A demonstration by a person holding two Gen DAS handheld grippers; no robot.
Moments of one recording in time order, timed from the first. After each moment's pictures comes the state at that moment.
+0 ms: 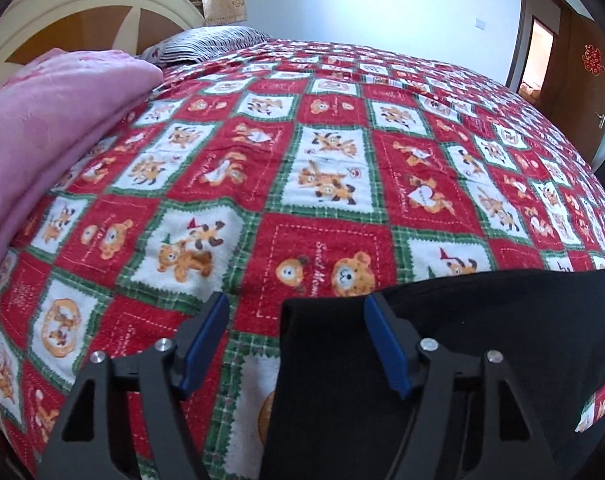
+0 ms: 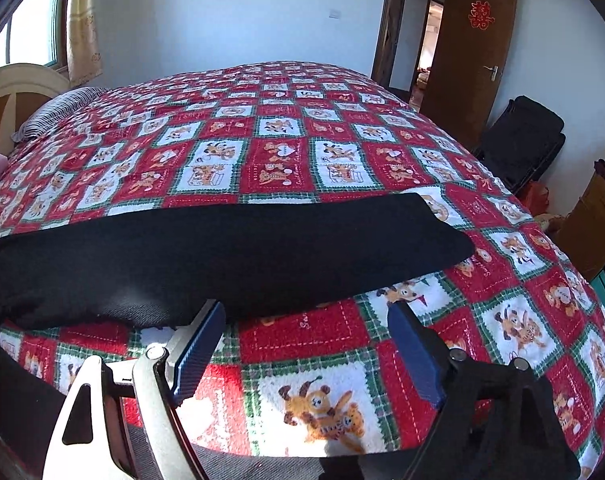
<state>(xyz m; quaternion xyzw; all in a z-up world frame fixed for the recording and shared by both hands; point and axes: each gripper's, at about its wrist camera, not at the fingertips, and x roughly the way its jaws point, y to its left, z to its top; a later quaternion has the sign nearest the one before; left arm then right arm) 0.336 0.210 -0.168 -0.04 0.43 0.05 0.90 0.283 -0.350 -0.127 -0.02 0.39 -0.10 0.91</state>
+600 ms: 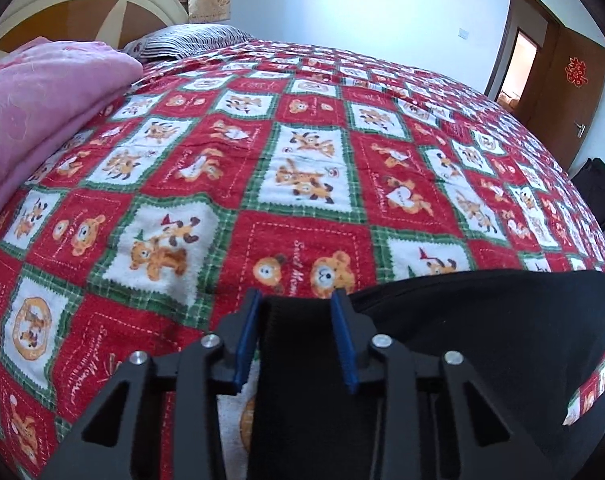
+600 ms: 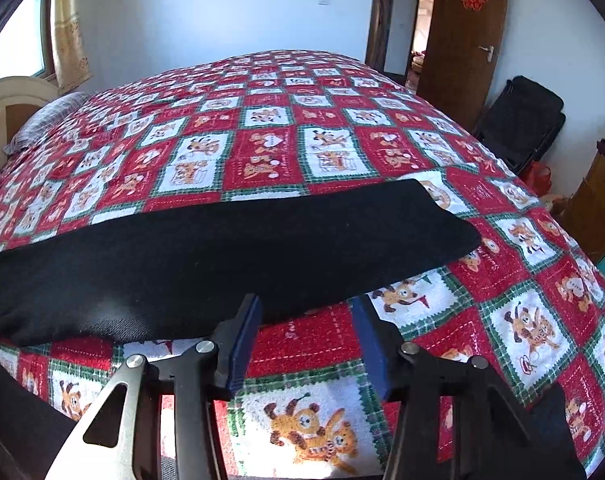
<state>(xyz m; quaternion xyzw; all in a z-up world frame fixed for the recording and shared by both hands) 0.339 0.216 -0.171 -0.07 0.42 0.00 0.90 0.300 -0.371 -0.133 0.01 0.41 -0.11 0.91</state>
